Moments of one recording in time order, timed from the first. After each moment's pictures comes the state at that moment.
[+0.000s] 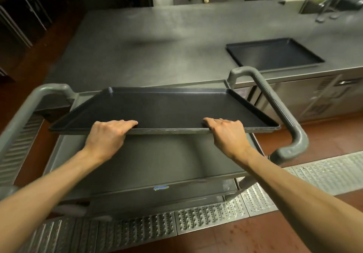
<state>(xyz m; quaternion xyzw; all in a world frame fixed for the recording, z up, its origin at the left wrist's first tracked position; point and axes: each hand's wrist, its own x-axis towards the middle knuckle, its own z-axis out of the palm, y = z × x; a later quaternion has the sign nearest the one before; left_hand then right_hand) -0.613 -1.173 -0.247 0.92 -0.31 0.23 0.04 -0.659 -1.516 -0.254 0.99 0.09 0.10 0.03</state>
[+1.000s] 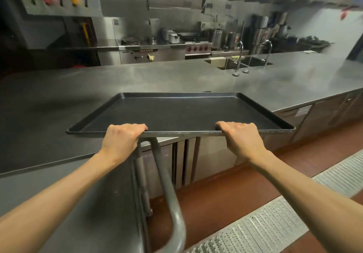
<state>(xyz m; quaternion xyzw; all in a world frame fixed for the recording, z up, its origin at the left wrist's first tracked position) -0.469 -1.666 -0.163 0.85 -0.39 0.35 0.09 -0.595 -1.982 -0.144 0.96 0.00 0.26 0.14</state>
